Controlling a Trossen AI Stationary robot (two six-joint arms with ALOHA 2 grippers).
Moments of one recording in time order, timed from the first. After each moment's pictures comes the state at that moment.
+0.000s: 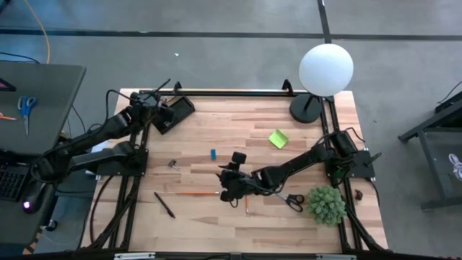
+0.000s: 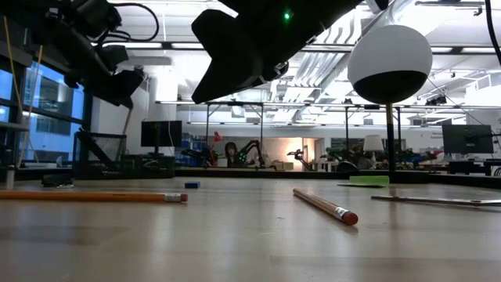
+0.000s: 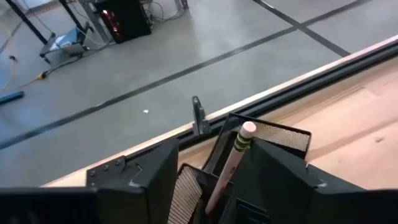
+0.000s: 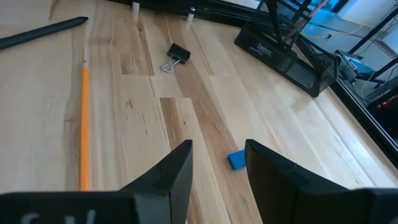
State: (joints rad) left arm 0.81 0.72 0.48 -0.34 -0.56 -0.10; right arm 0.33 2.01 1.33 0.03 0.70 0.11
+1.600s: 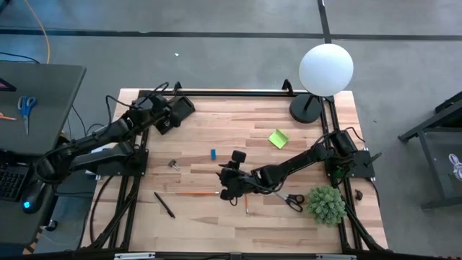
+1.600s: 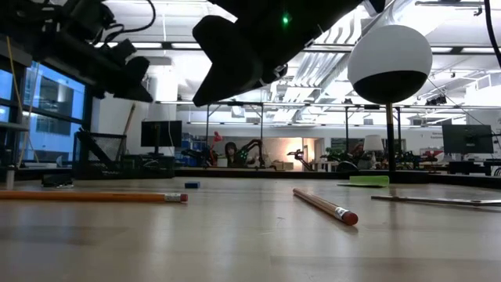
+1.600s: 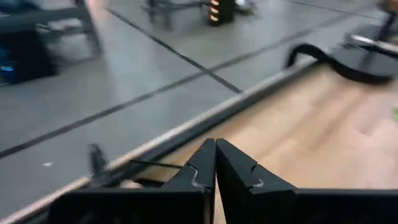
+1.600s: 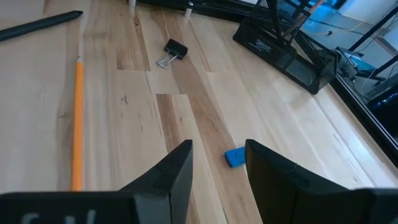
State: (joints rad) left arm 0.81 0.71 0.36 0.02 -0.23 -0.07; right arm 0.32 2.01 1.33 0.02 0.69 0.11
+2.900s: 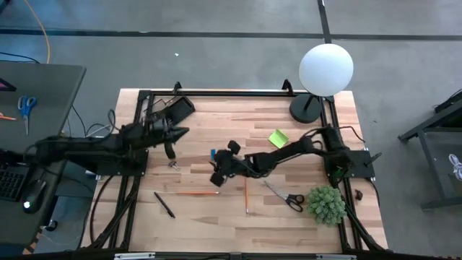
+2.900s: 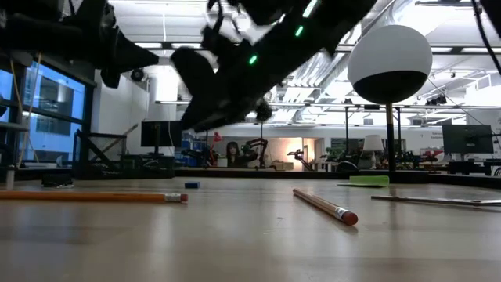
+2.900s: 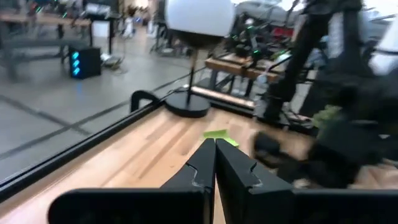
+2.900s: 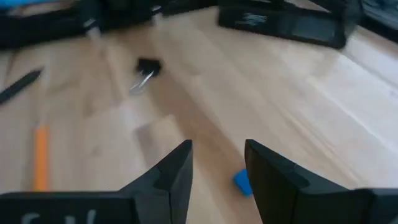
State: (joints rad) left arm 0.25 0.47 0.17 0.26 -0.19 -0.16; right arm 0.16 2.10 1.33 0.19 0.50 0.37
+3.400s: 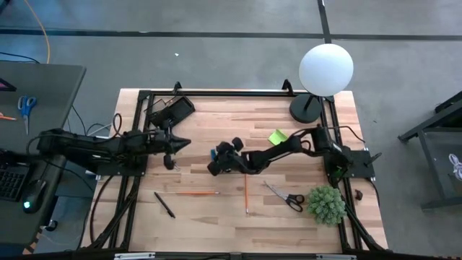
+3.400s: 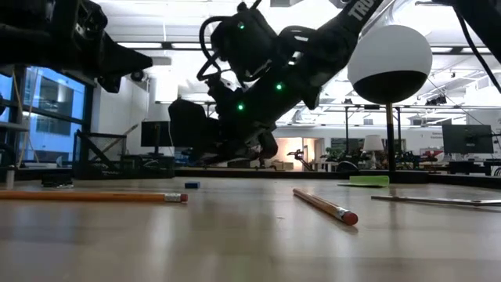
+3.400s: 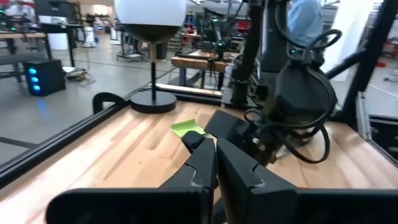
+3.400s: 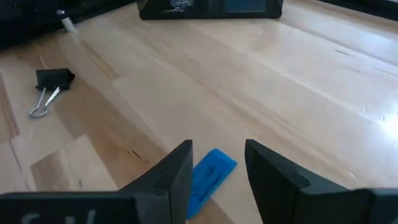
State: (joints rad) left arm 0.11 0.48 0.08 0.38 -0.18 -0.07; right arm 0.10 2.22 1.33 0.28 0.63 0.54
